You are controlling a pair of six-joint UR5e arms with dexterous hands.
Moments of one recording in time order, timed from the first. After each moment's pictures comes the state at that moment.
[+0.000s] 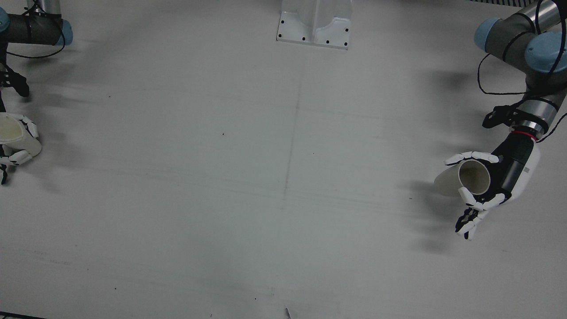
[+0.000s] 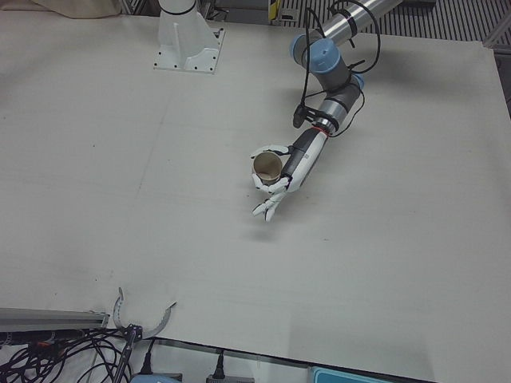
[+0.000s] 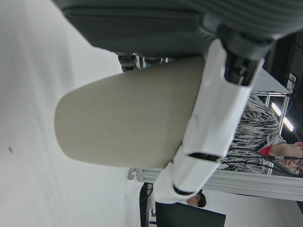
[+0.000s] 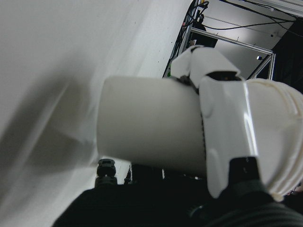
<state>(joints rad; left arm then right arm) -0.64 -1.57 -1.87 0.12 1.07 0.10 1.01 -1.55 0.98 -2.35 -1.33 -0.39</state>
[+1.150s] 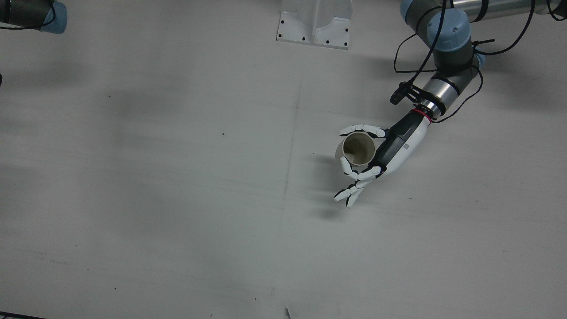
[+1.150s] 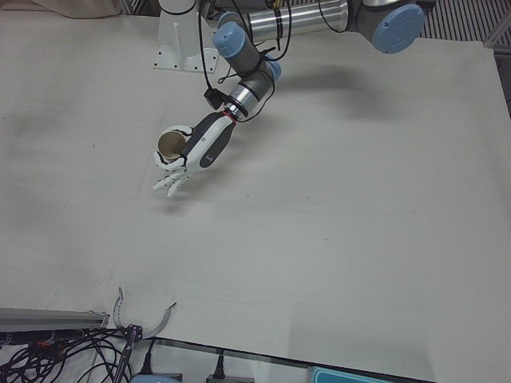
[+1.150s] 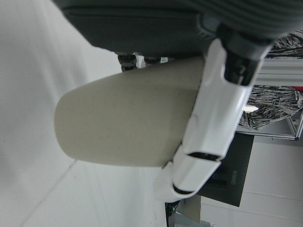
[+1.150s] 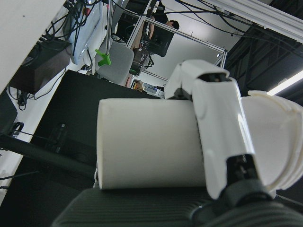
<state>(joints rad) -0.46 -2.02 -1.83 0.52 1.06 0.14 1.21 -1.54 1.62 -2.88 -1.43 -0.40</state>
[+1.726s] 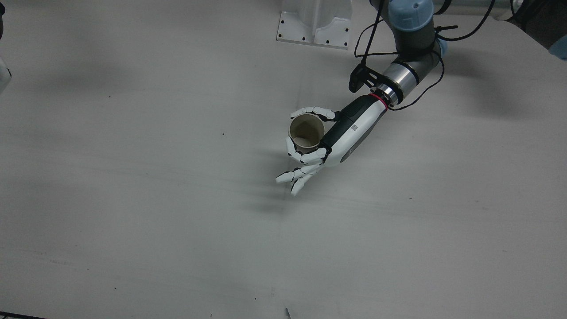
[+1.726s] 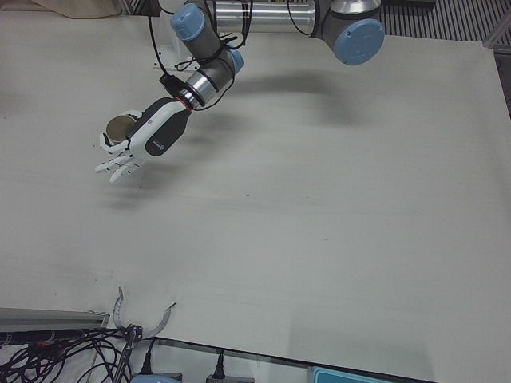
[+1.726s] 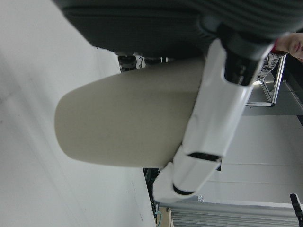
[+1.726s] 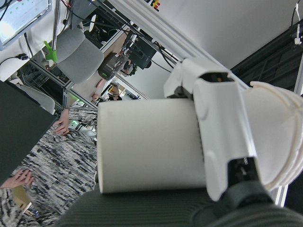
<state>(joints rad) -0.45 -2.25 -1.76 0.57 1.06 0.31 1.22 -1.33 2.05 -3.41 -1.45 -0.67</state>
